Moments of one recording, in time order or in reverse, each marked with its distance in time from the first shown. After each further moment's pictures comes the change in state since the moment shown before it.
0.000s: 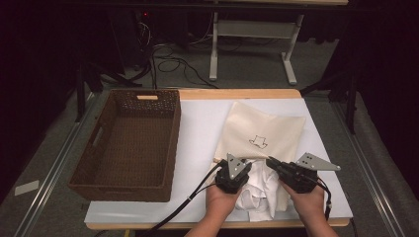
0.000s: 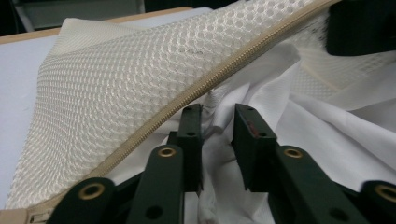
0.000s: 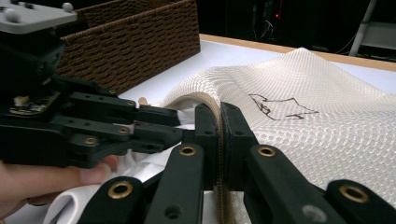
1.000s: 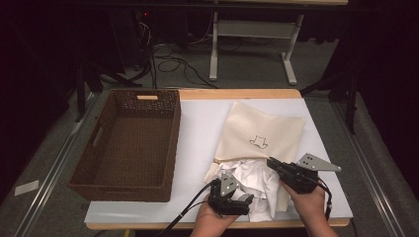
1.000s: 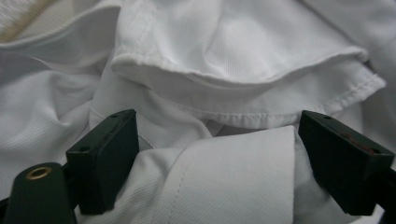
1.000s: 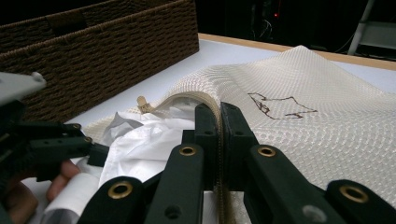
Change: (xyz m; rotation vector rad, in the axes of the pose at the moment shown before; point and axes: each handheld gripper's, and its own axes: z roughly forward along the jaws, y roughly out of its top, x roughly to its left) left arm -0.011 -0.041 -0.021 0.205 -0.110 -0.011; right arm 0.000 -0.001 -0.001 0.004 -0.007 -0.003
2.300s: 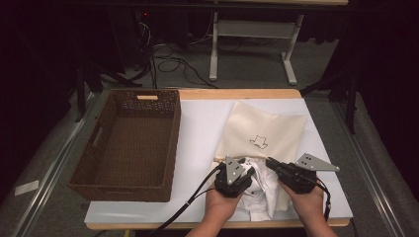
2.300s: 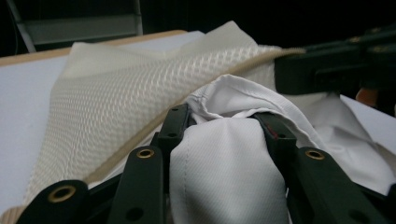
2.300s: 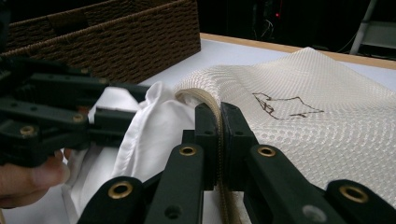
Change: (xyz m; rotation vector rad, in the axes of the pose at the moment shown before) left arm -0.003 0.054 -0.002 -0.258 0.111 0.024; right arm 0.002 -0.001 0.003 -0.002 0.005 0.002
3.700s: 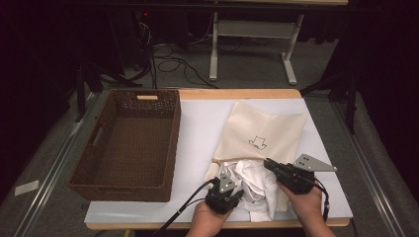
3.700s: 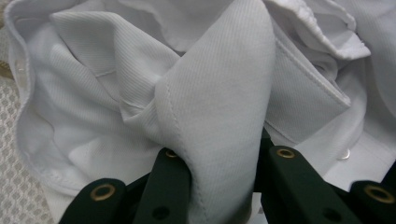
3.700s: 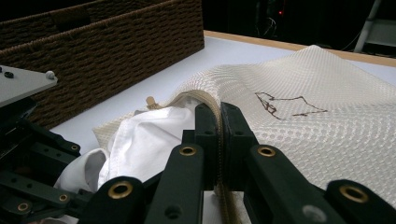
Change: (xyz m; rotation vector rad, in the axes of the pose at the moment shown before) left arm 0.014 -0.051 -0.020 0.309 -0.153 -0.054; right arm 0.004 -0.001 0.003 0.011 0.008 -0.004
